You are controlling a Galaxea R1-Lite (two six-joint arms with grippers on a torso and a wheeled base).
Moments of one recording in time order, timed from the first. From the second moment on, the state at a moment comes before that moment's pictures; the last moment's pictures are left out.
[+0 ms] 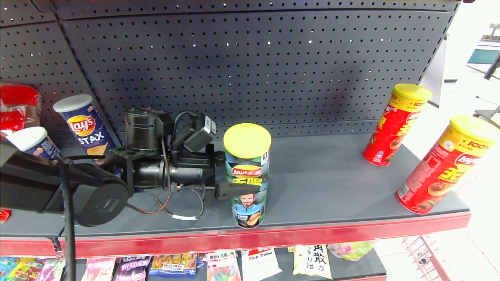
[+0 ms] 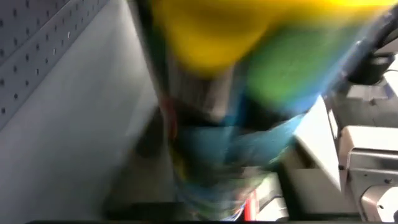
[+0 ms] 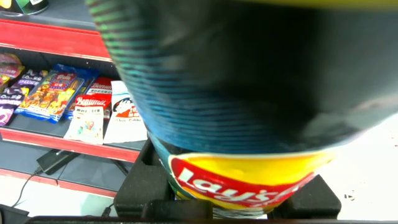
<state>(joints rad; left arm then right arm) -0.47 1.85 -0.86 -0.69 -0.91 0.32 0.09 0.10 -0.07 0.11 0.11 -0.09</state>
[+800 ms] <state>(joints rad) -0.35 1.74 -0.53 -0.95 -0.86 0.31 0.09 0.10 -0.07 0.11 0.12 -0.09</state>
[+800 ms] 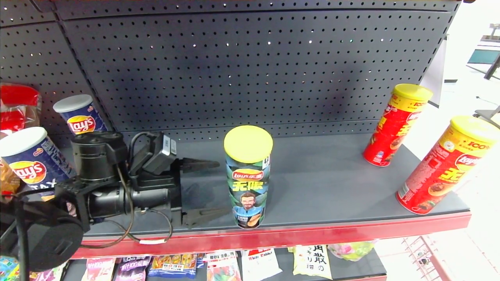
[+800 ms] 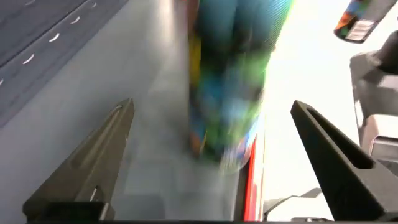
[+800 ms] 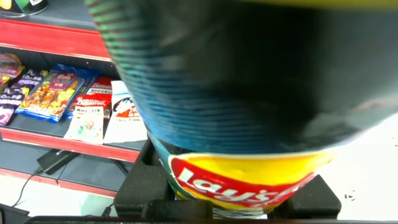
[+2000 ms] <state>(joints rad) -0.23 0.66 -0.20 -0.14 -0.27 0.08 0.08 0.30 -0.31 0.11 0.10 -0.11</state>
